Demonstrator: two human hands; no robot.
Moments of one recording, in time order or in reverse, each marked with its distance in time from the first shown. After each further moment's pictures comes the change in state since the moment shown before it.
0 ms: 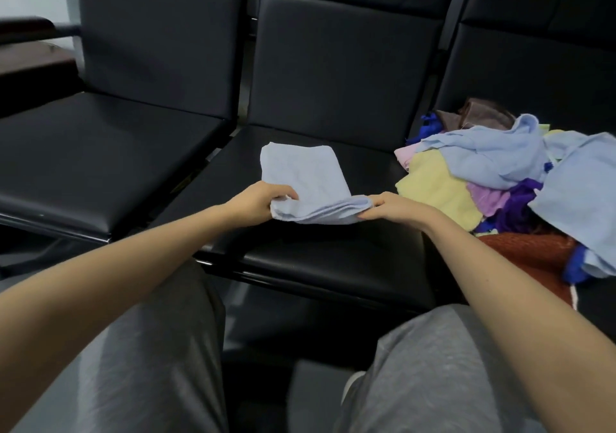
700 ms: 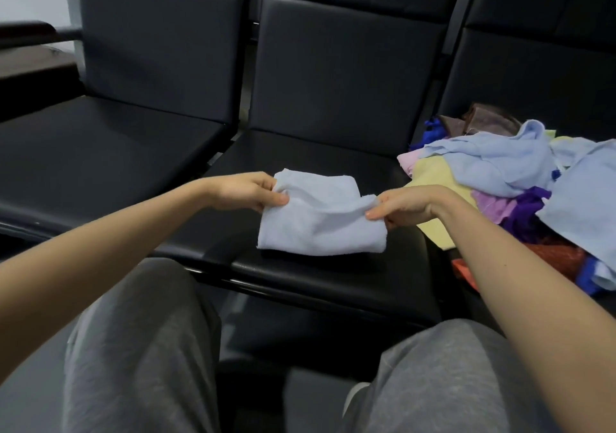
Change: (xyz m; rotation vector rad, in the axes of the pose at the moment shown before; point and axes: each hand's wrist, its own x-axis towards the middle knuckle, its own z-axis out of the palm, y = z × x) left_hand 0.007 0.009 -0.052 -0.657 -0.415 -0.247; right_hand 0.006 -0.020 -0.031 0.199 -0.458 0.126
